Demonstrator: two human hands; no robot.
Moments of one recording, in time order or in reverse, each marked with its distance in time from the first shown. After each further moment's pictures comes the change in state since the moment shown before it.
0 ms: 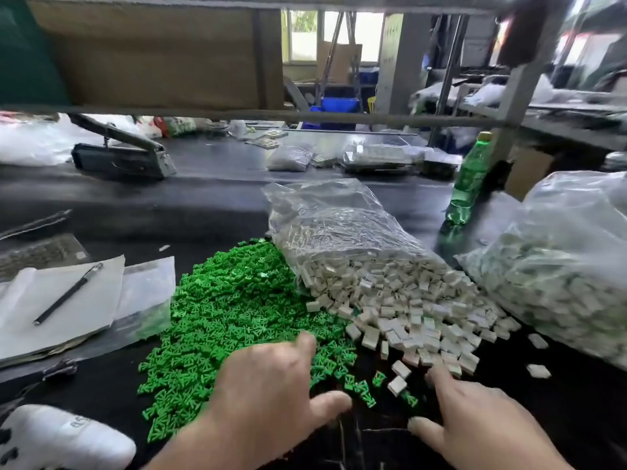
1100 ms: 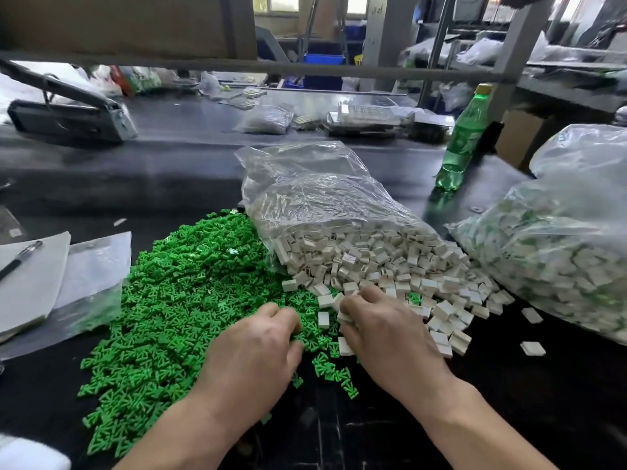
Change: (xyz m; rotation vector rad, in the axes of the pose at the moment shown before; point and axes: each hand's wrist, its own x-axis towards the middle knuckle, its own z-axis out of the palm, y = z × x) left_hand 0.040 -0.002 0.034 -0.182 0.110 -0.119; right_hand 0.088 -0.028 0.027 0.174 0.523 -0.365
